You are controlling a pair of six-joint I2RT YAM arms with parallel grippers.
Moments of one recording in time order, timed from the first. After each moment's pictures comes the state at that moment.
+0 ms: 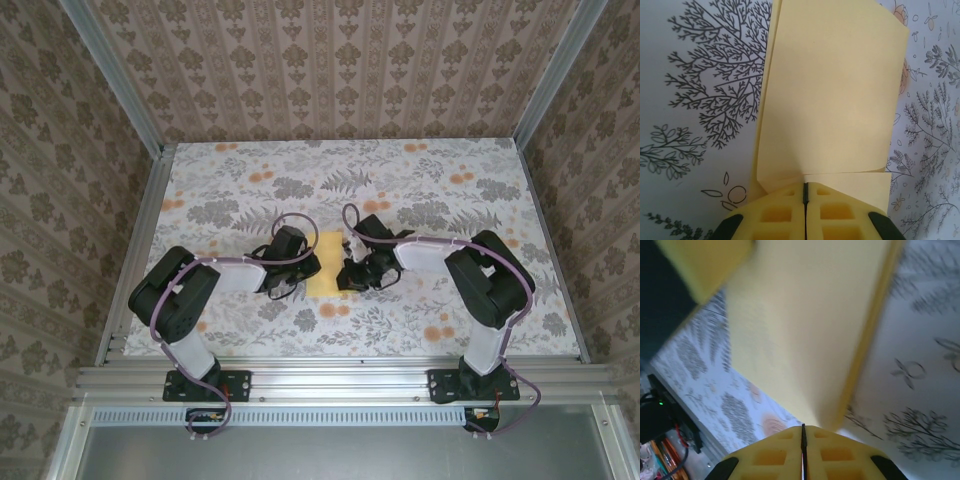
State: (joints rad) left arm -0.69 1.70 0.71 0.14 0.15 -0.96; right arm 0.58 1.82 1.00 -0.37 -0.60 0.57
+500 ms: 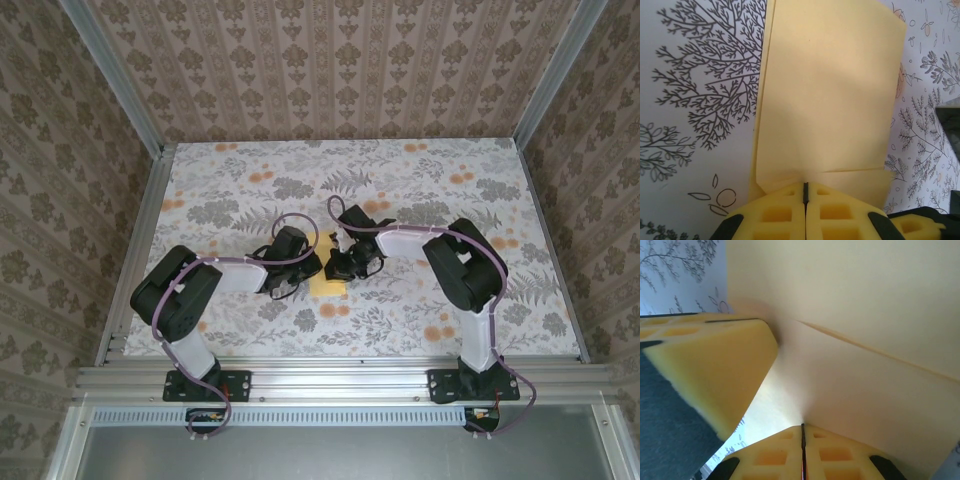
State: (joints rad) left arm -0.70 1.71 0.71 0.17 0.14 -1.00; right arm 0.60 1.99 1.19 -0.41 -0.56 0.58
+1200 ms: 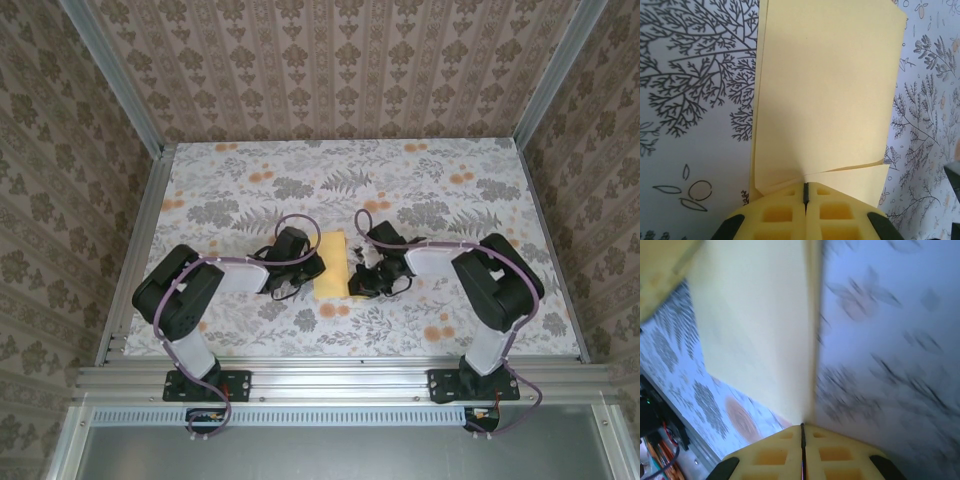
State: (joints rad) left arm -0.71 1.72 0.71 0.18 0.18 -1.01; right arm 0.51 1.76 0.85 -0.34 -0.60 0.54
